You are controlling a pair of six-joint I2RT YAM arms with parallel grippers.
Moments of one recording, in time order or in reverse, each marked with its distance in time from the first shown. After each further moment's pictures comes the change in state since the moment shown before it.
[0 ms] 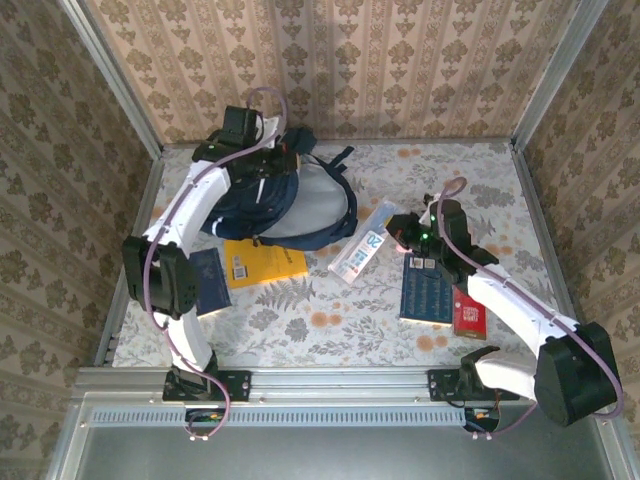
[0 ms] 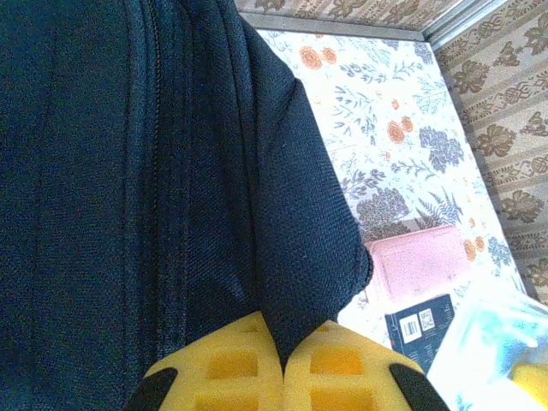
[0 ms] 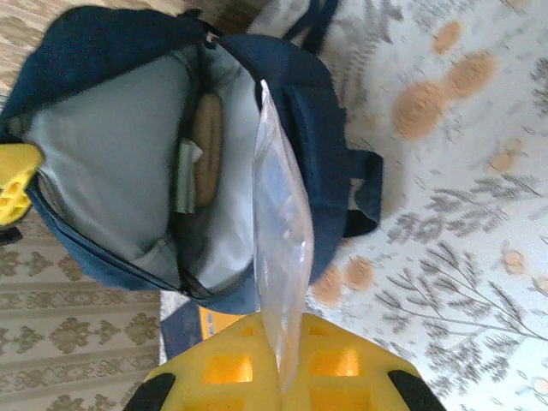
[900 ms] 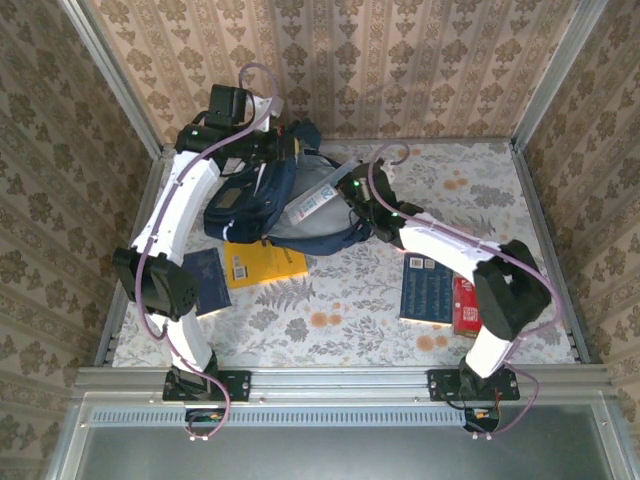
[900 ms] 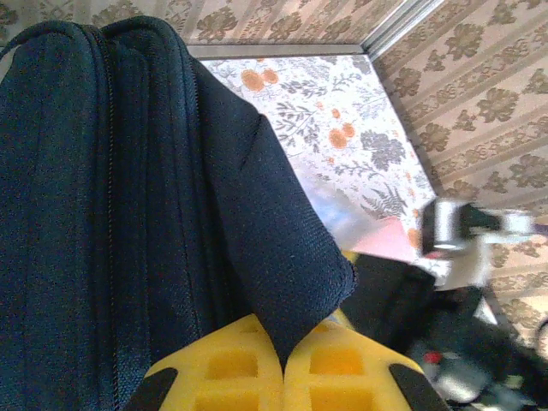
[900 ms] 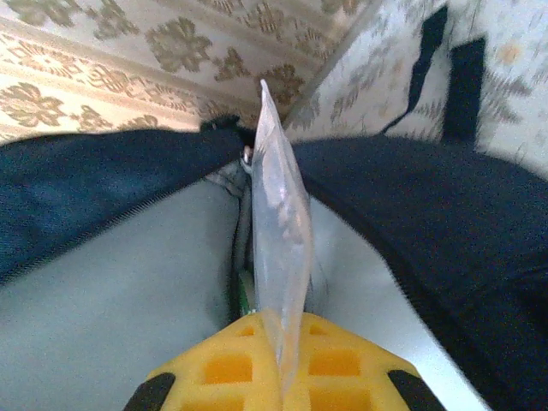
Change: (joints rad) left arm -0.001 -0.014 0.211 -0.179 0.085 0.024; right arm 0.274 0.562 0.533 0.058 0.509 0.286
